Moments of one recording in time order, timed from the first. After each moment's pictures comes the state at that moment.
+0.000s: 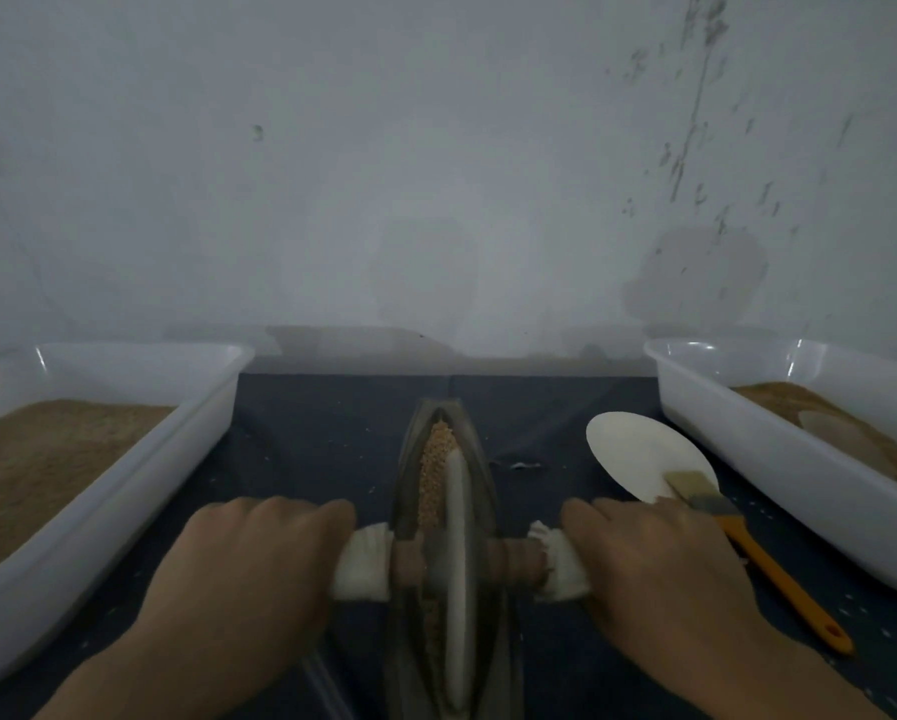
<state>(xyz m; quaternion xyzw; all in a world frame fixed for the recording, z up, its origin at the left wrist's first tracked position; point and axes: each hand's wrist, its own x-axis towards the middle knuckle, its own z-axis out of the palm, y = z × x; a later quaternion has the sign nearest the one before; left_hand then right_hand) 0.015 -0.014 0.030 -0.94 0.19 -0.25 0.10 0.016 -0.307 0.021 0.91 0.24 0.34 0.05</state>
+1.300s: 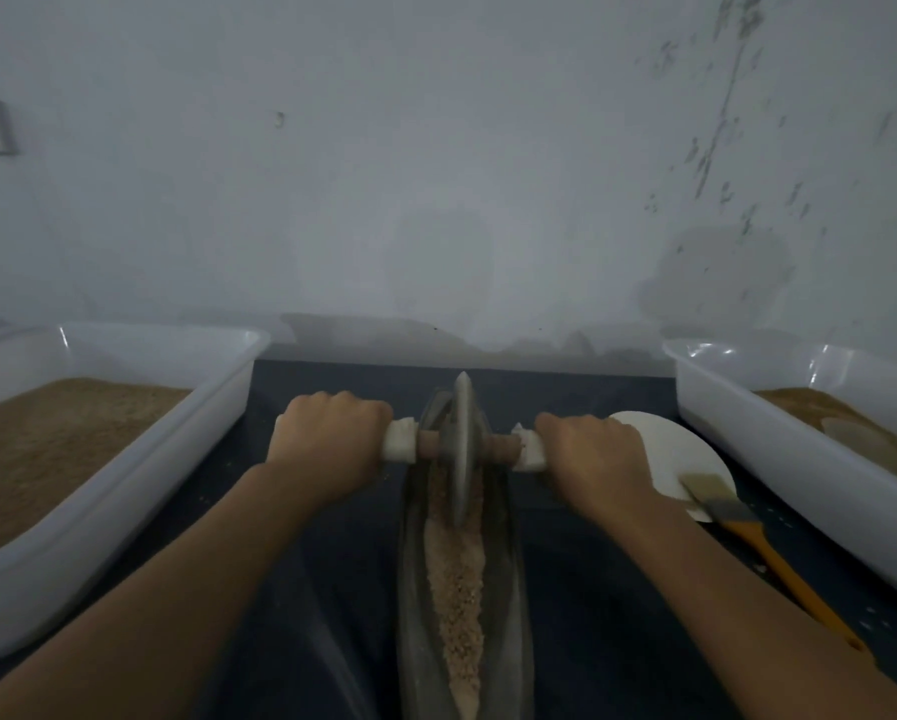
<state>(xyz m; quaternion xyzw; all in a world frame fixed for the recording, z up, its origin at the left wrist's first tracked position) 0.123 -0.028 0.032 -0.96 0.09 -0.25 0.13 0.134 -0.289 0.014 0.95 0.12 0.29 0.10</state>
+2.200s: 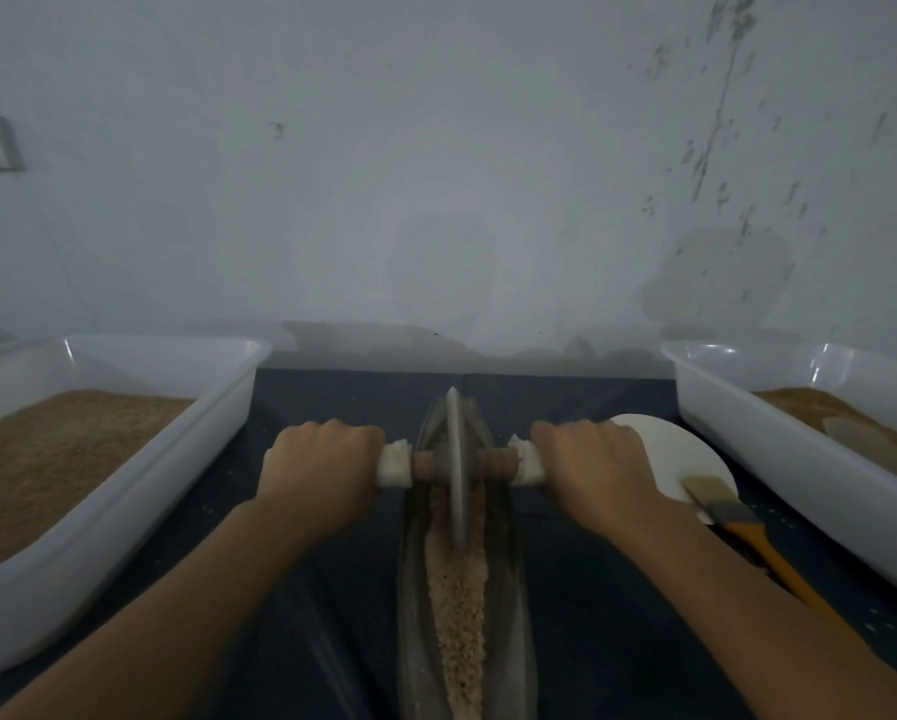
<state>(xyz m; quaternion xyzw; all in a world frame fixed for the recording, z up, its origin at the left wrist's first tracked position) 0.103 -0.025 0.023 -0.96 0.09 -0.23 0.11 0.118 -0.287 0.026 0.95 0.16 0.26 0.12</state>
